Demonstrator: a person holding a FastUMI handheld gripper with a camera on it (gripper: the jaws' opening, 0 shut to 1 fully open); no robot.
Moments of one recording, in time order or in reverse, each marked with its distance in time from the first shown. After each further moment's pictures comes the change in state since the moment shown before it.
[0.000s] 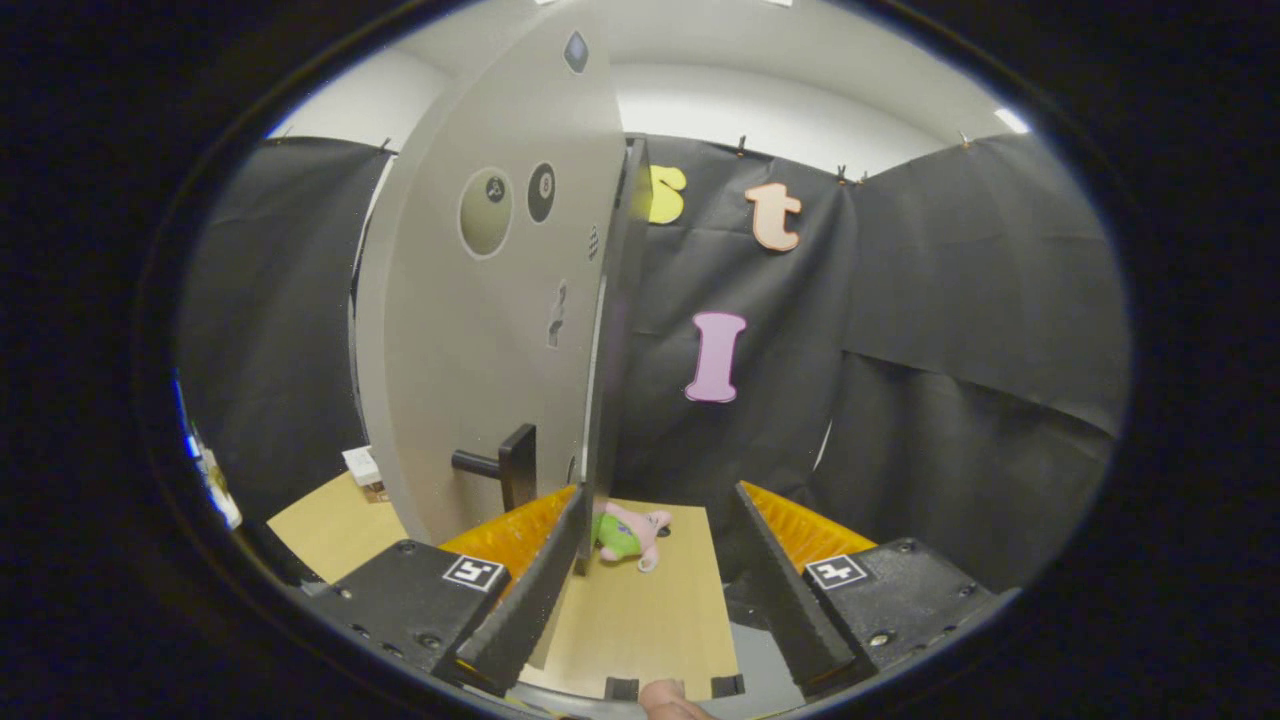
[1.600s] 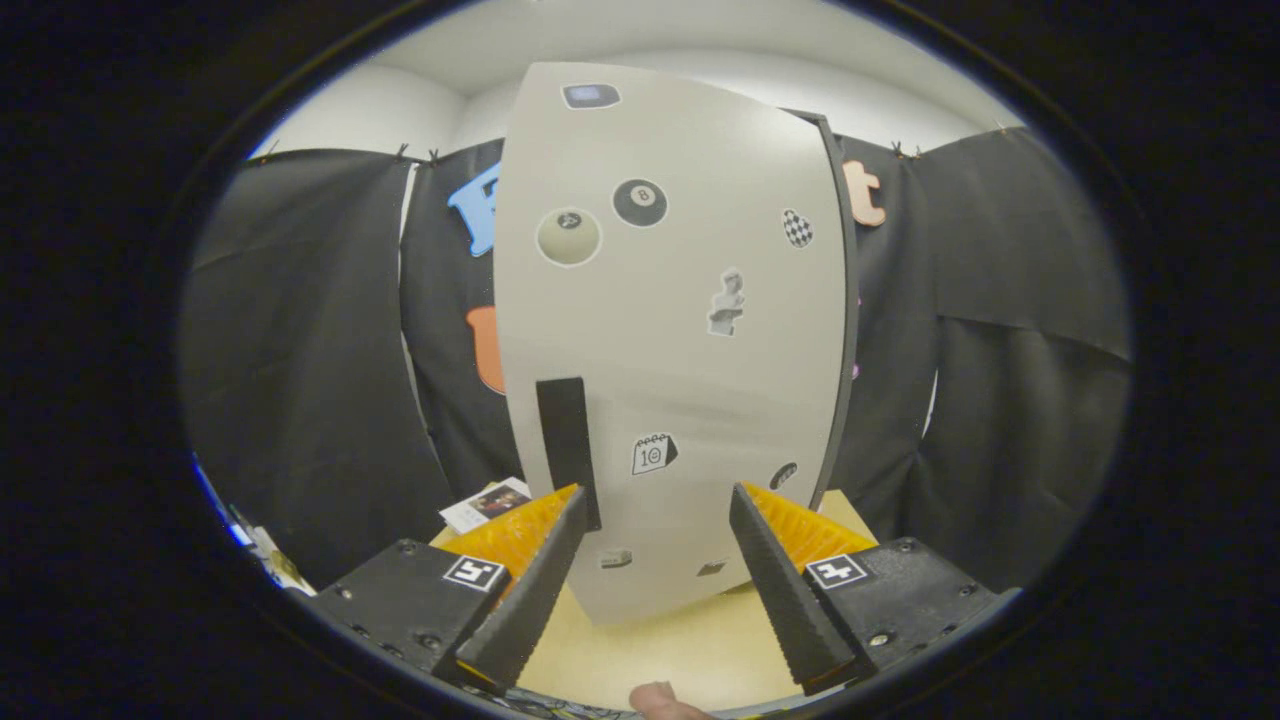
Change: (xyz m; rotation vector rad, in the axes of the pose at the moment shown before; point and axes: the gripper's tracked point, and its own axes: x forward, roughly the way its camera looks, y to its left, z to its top) arm 0.053 0.300 0.028 0.102 0.024 0.125
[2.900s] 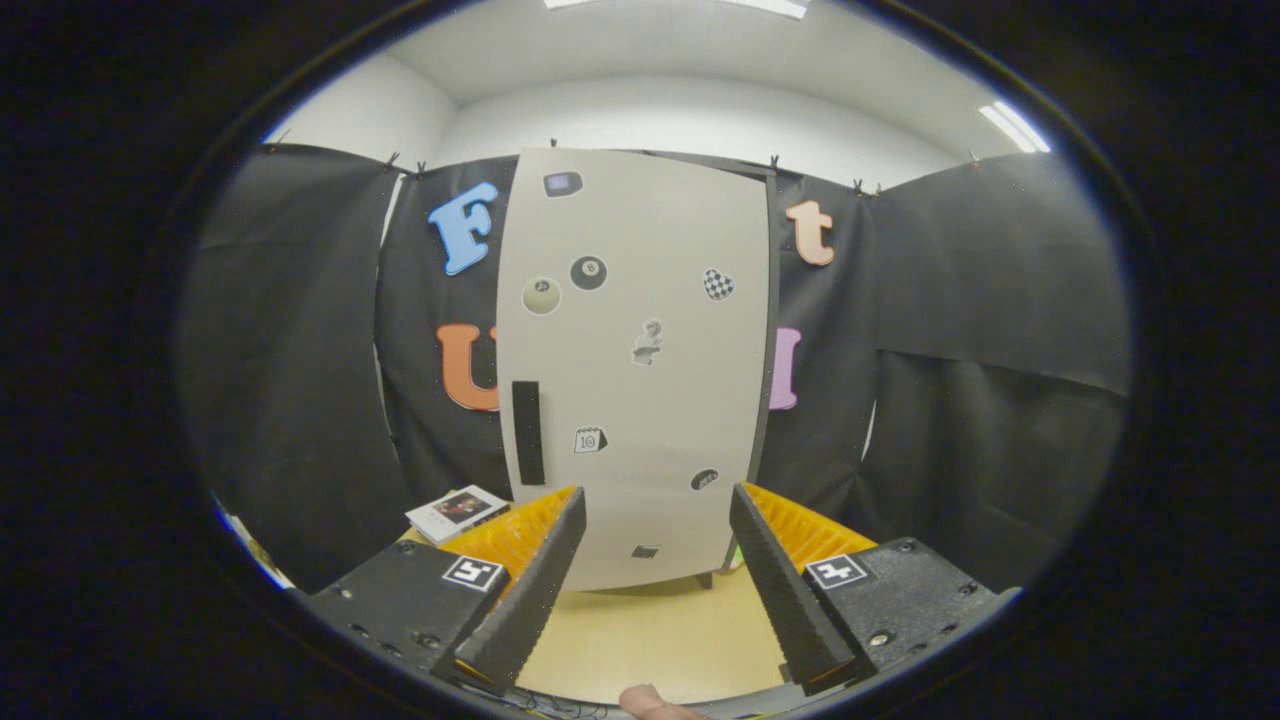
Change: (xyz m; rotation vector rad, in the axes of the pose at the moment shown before) arm -0.273 -0.200 -0.030 -0.030 -0.081 -0.128
